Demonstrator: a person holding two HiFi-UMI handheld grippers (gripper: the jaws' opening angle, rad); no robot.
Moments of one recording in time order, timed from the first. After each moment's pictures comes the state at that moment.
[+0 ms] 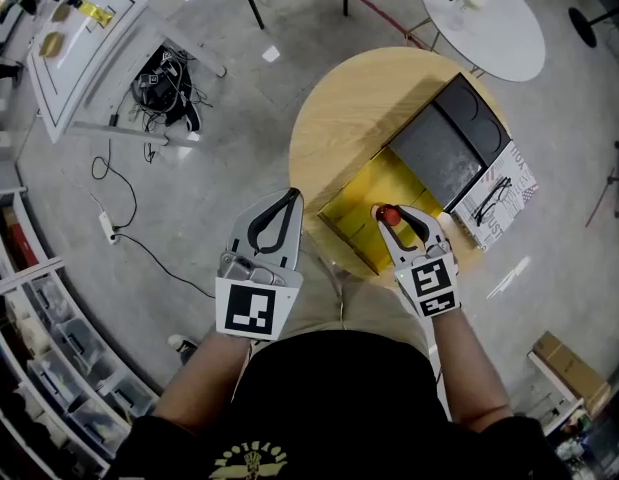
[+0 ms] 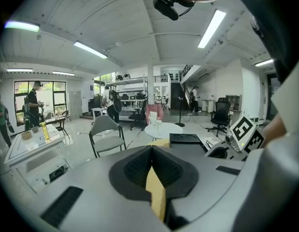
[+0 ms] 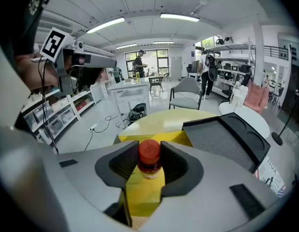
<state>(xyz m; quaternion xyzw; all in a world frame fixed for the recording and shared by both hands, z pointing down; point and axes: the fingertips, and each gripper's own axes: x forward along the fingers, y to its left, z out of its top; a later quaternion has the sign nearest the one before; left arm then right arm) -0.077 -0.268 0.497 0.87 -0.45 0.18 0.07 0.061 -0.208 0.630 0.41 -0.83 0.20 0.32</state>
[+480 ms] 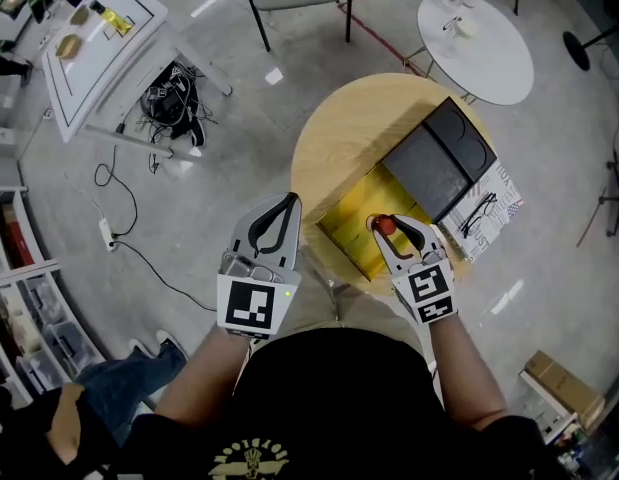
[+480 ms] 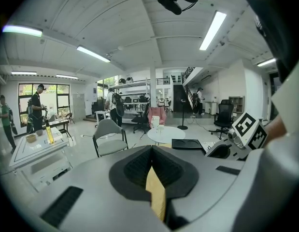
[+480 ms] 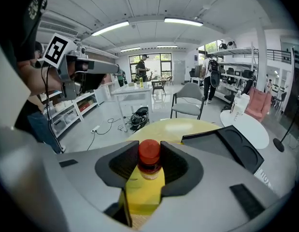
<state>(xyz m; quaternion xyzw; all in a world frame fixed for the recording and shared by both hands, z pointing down) -0.084 -0.263 0.462 0.87 -0.46 0.17 0.07 0.055 -0.208 0.582 0.40 -0.85 0.19 0.31</state>
